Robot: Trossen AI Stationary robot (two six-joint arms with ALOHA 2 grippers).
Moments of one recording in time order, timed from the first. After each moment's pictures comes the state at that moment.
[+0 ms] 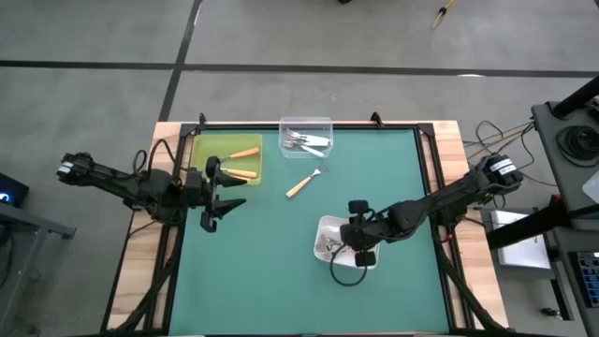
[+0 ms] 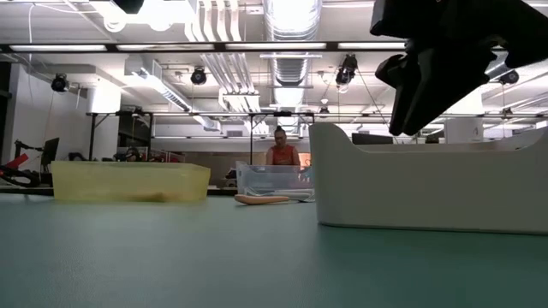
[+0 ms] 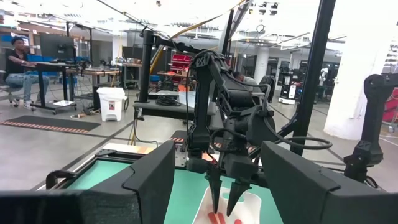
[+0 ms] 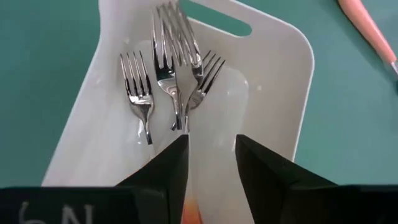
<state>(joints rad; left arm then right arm) -0.30 0.67 0.56 0.27 -0.35 -0.06 0.36 1.51 0.99 -0.59 0.23 0.19</state>
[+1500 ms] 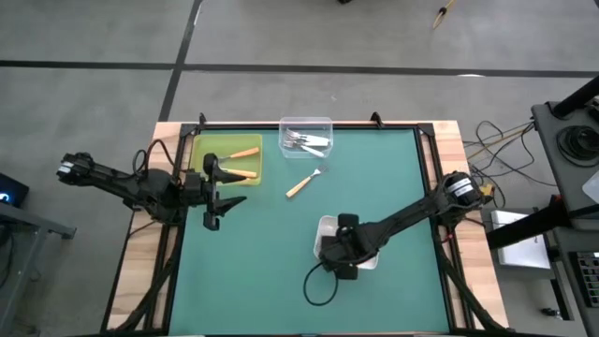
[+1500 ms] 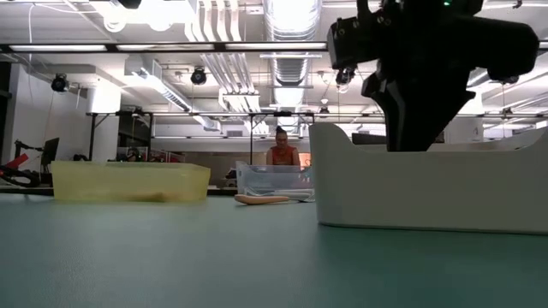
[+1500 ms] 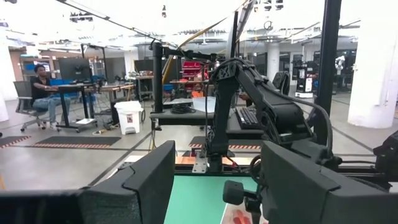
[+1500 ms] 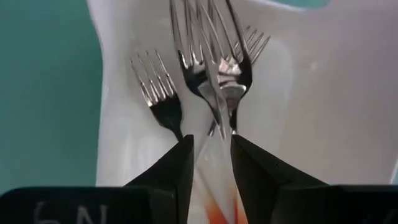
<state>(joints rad) -0.30 0.68 0.56 0.30 -0.39 0.08 0.39 1.90 1.39 -0.94 0.20 0.45</state>
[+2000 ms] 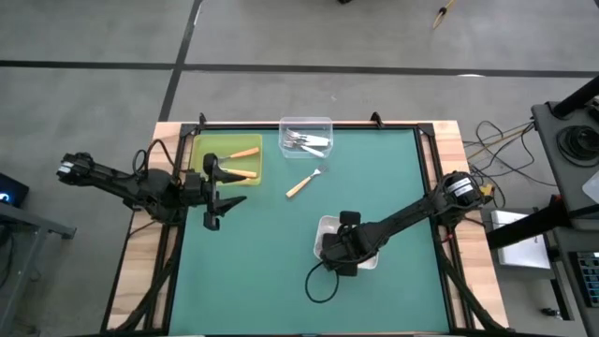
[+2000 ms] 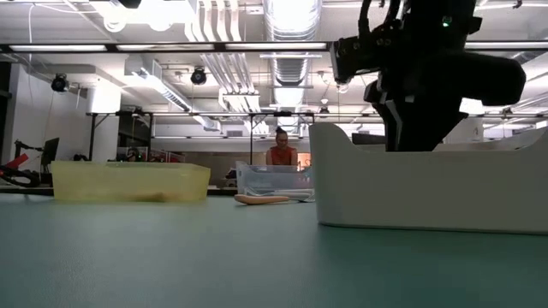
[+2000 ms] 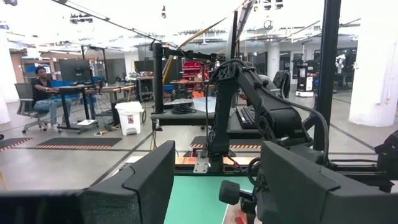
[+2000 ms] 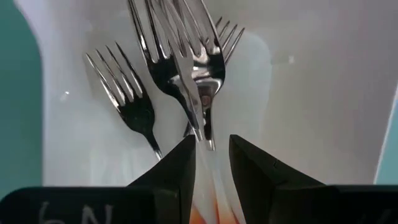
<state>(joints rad) -0.30 0.68 0.56 0.30 -0.39 0.09 0.39 1.90 1.35 -0.92 0.27 0.46</state>
